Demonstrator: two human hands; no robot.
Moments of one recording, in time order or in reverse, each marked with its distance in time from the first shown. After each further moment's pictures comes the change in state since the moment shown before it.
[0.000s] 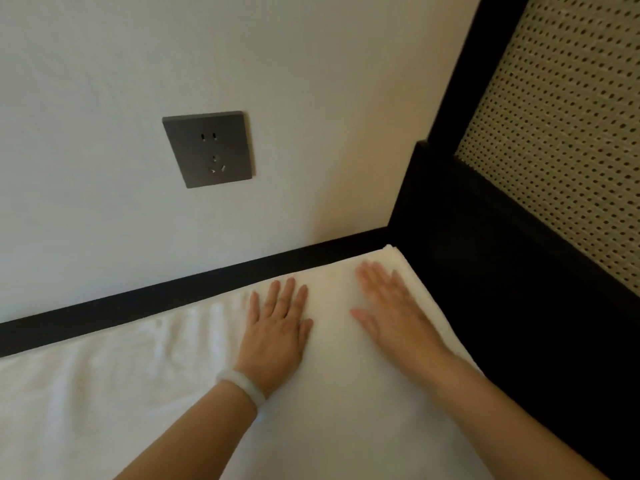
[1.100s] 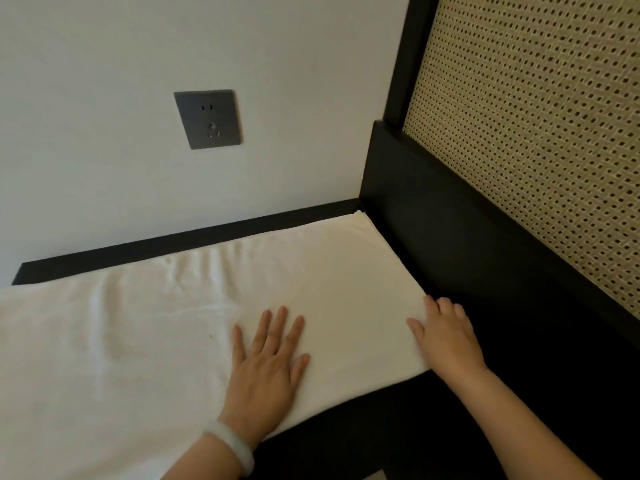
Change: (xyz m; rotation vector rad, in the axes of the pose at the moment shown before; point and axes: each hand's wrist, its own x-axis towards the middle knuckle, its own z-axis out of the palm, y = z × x) left_hand -0.171 0.081 0.017 -0.045 0.002 -0.074; right_hand -0.174 0.060 -0.002 -0.158 0.028 0.486
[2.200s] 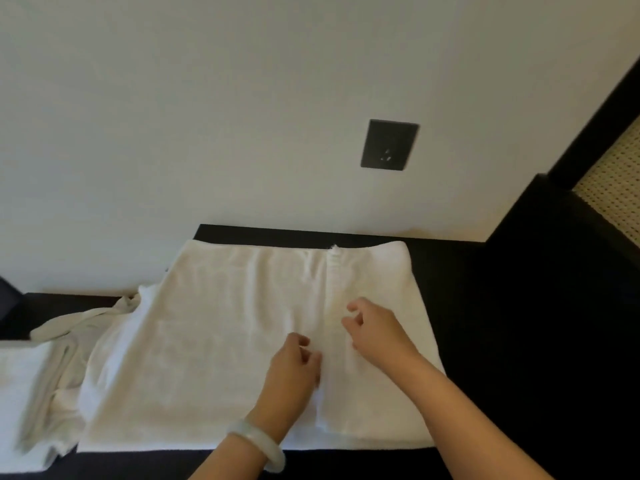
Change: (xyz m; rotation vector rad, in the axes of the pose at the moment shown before) left_hand -0.056 -0.112 -0.035 -1.054 0.197 -0.621; right_hand -0.040 -0.288 -0.046 0.521 -0.400 -0.385
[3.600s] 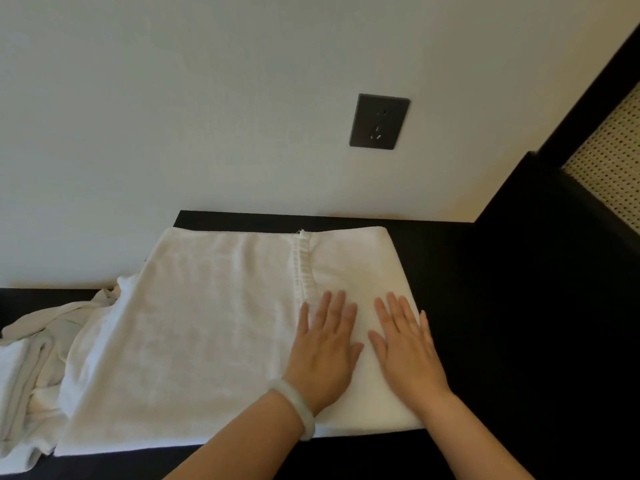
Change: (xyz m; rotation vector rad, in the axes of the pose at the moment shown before) left_hand 0.012 0.022 0.039 0.942 -0.160 0.543; right_hand -0.020 0.105 0.022 -0.562 0.166 -0.095
